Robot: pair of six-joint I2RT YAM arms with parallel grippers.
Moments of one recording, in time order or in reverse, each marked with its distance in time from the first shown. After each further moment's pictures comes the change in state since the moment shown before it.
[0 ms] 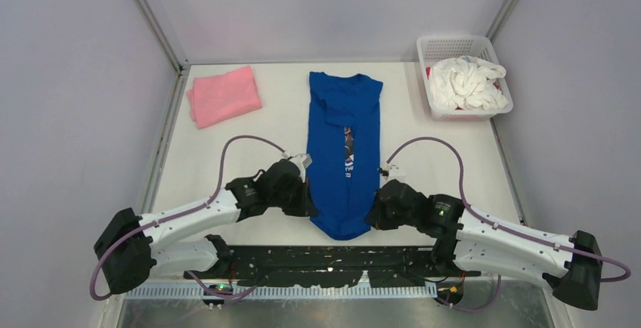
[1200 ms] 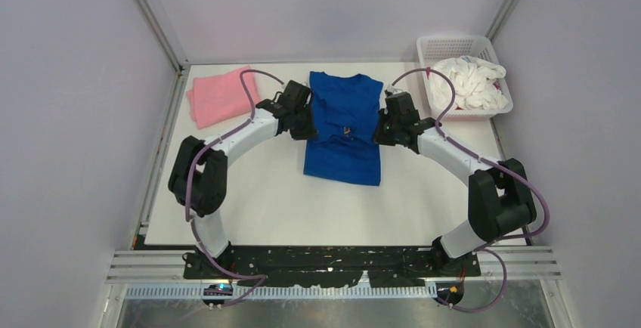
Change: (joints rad) left arm 0.372 0.693 0.766 -0.171 -0.109 0.135; right arm -0.677 0.708 0.474 0.314 -0.105 -0.481
